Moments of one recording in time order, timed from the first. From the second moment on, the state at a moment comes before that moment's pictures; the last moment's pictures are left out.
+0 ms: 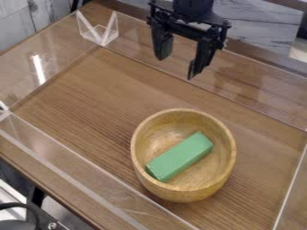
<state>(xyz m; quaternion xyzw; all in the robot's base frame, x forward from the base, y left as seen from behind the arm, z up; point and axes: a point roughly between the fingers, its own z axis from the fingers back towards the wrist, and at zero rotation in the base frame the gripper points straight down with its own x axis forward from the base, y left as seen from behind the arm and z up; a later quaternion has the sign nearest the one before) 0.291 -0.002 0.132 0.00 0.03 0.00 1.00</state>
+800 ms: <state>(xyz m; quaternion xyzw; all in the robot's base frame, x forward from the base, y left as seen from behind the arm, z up) 0.201 -0.066 0.065 0.00 0.05 -0.14 0.99</state>
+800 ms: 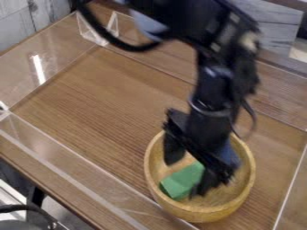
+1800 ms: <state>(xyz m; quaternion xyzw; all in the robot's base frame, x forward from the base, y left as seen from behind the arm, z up) 0.206 -0.059 0.037 -0.02 0.03 -0.15 0.99</state>
